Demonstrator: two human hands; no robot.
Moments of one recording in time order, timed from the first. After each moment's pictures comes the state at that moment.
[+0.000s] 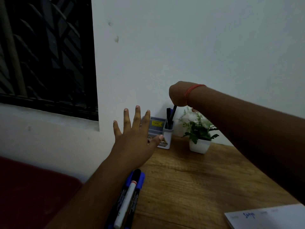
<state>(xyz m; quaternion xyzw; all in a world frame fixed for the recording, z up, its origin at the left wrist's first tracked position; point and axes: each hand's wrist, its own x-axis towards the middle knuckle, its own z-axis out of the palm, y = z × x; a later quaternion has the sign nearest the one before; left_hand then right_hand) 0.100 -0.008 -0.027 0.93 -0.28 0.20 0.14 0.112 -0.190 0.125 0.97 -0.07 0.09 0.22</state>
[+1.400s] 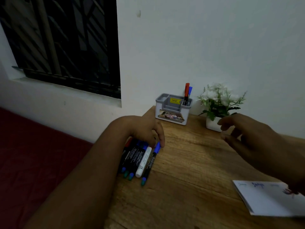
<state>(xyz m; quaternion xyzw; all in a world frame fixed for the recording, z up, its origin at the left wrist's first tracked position) 0.092 0.032 -0.016 0.87 -0.42 -0.21 0.16 -0.098 -0.229 -0.004 0.96 0.10 0.23 -0.08</state>
